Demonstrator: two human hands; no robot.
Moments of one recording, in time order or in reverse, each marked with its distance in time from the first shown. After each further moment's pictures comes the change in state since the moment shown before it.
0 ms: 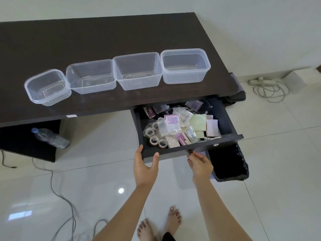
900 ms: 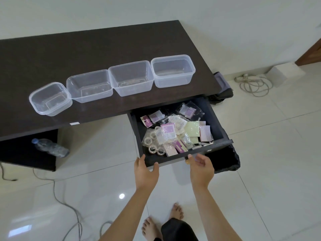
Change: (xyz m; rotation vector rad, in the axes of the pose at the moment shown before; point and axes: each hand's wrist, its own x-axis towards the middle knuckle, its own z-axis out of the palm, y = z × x) left_hand -0.032 0.021 -0.026 0.290 -0.184 -0.066; right_hand -0.064 -0.010 -0.033 -0.266 0.130 -0.363
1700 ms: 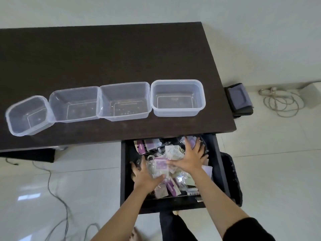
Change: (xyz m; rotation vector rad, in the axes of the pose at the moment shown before) left_hand 0.129 0.074 0.063 0.299 -0.193 -0.347; right_hand 0.182 -0.084 0.123 -1.121 -0.755 -0.218
